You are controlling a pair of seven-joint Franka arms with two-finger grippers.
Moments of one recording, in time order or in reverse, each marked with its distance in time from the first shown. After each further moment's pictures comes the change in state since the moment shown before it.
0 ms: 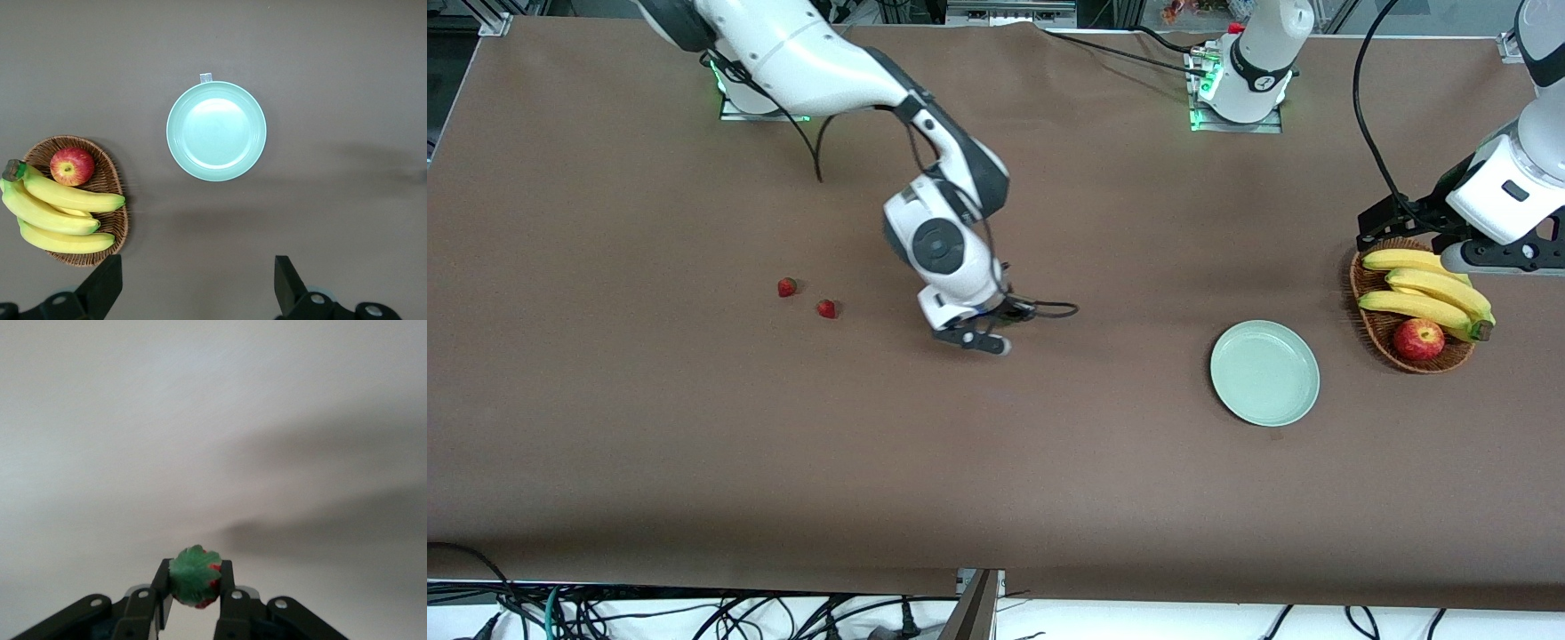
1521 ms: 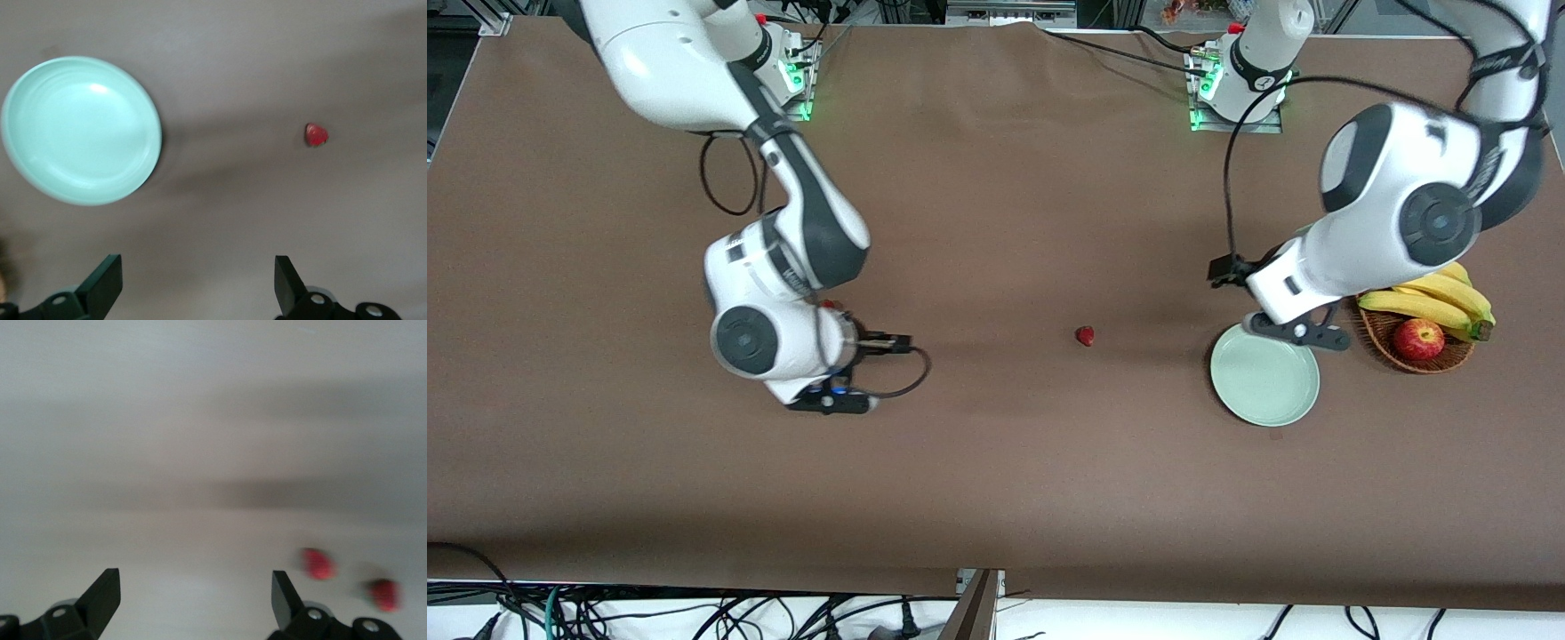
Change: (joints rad) left arm -0.052 0.294 -0.172 -0.005 -0.083 0.159 -0.013; right arm -0.379 -0.140 -0.070 0.078 -0.017 -0.659 -0.634
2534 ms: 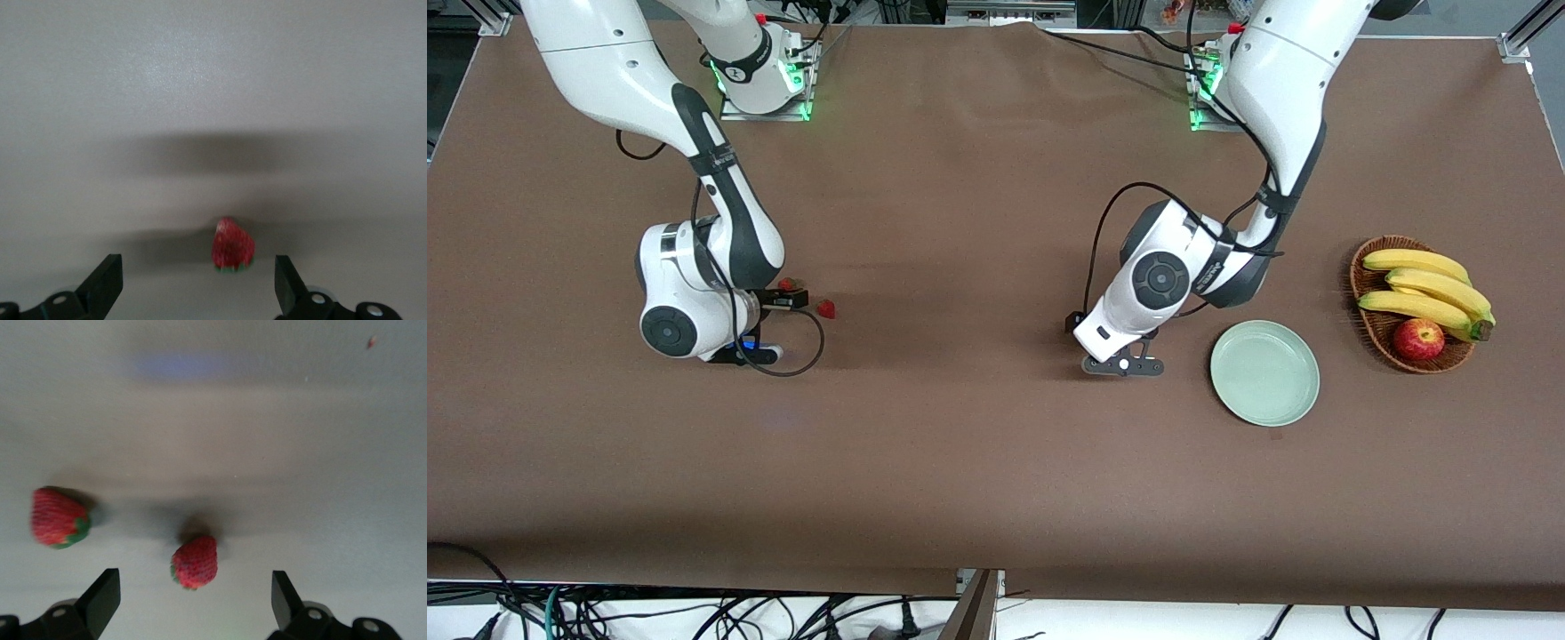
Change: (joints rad) left arm -0.252 0.356 -0.008 -0.006 0.106 0.470 -0.438; right arm -0.056 -0.194 -0.135 -0.626 -0.036 0.201 -0.202
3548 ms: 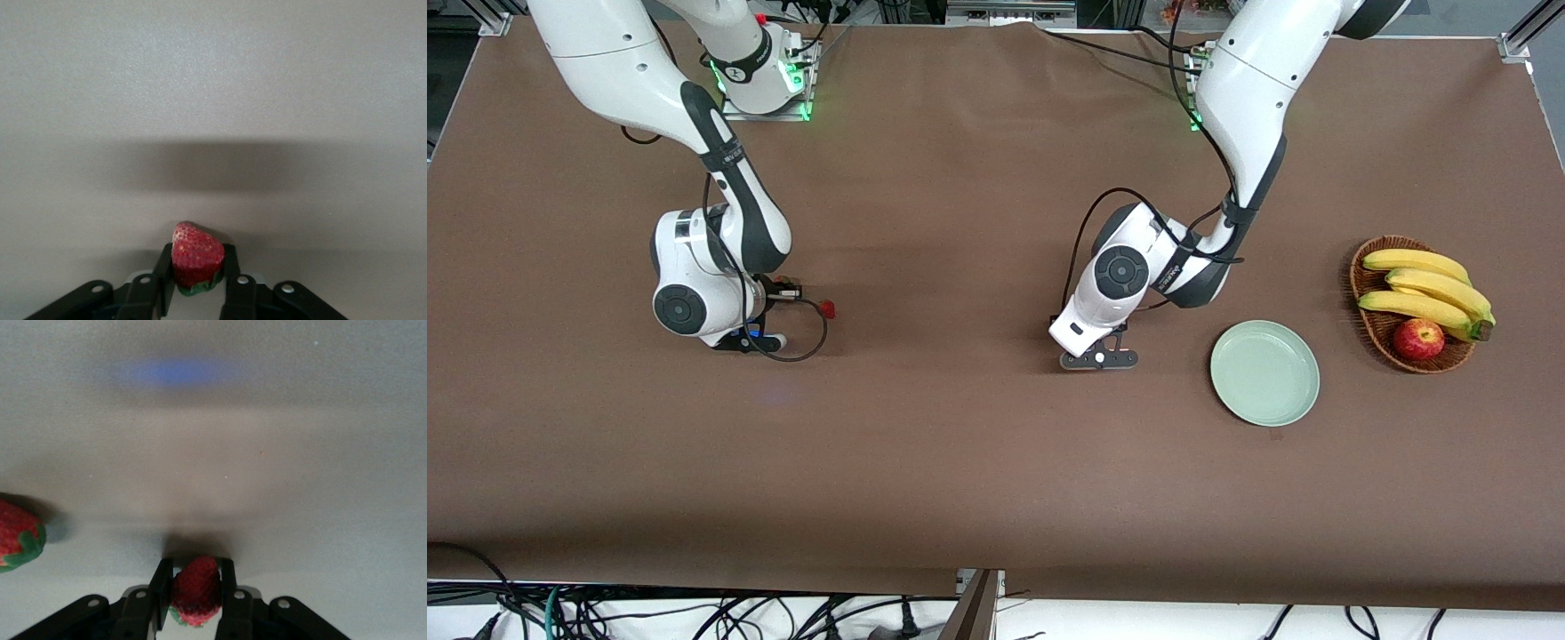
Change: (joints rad) left arm -0.057 0.053 0.001 -0.003 0.017 0.080 -0.145; right arm 0.002 -0.021 0.000 -0.113 0.000 0.137 0.000
